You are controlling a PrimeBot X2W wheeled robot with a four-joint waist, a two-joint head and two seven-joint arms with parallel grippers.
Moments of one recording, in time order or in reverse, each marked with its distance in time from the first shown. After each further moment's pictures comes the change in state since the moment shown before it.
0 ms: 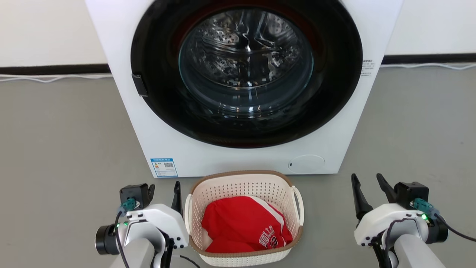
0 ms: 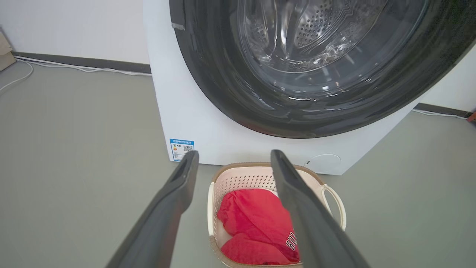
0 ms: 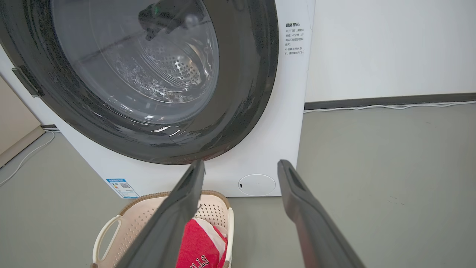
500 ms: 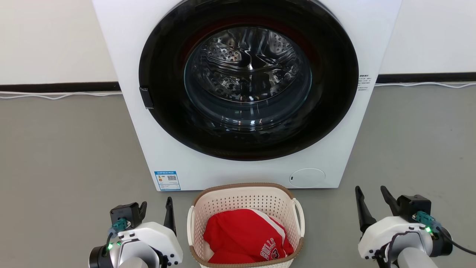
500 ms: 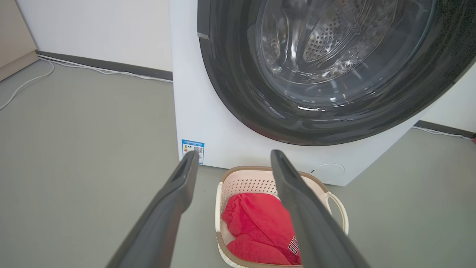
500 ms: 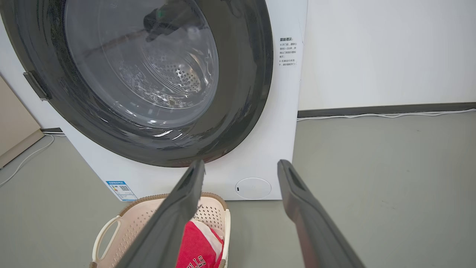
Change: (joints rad) left arm 0.127 -0.025 0.160 -0.083 0.105 -0.020 0.000; right arm 0.074 0.003 -0.035 -0.038 -0.036 0.000 0.000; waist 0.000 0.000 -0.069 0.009
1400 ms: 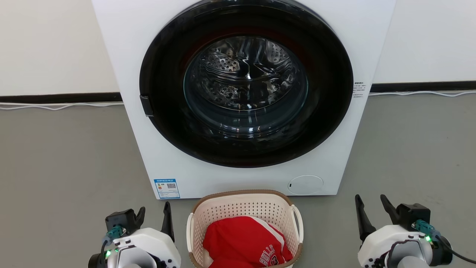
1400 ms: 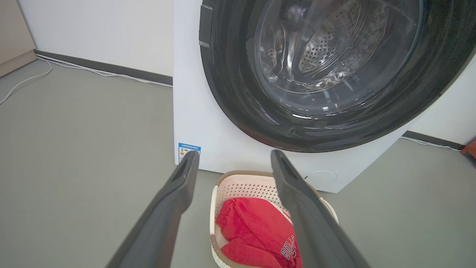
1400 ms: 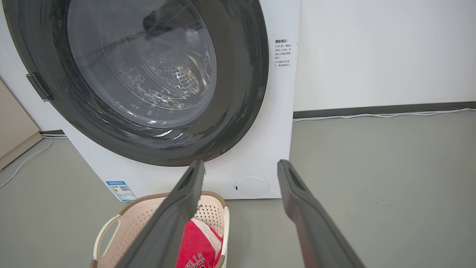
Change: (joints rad) left arm 0.044 -0.019 0.077 -0.026 0.029 -0.042 0.000; right arm 0.040 0.010 -0.016 -0.017 -0.017 0.000 0.000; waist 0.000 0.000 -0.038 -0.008
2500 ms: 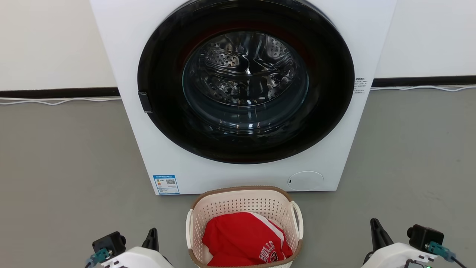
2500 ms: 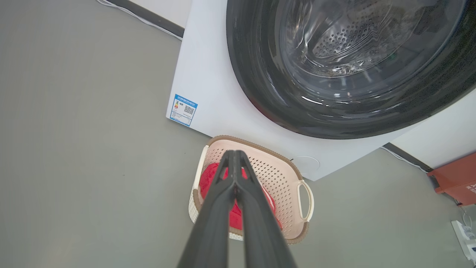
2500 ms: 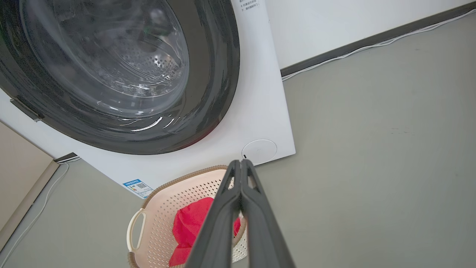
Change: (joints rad) left arm 0.096 -0.007 0.037 -0.042 -0.201 -0.027 0.067; right arm 0.094 0.017 -0.003 -0.032 0.257 -0.002 0.063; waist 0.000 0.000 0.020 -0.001
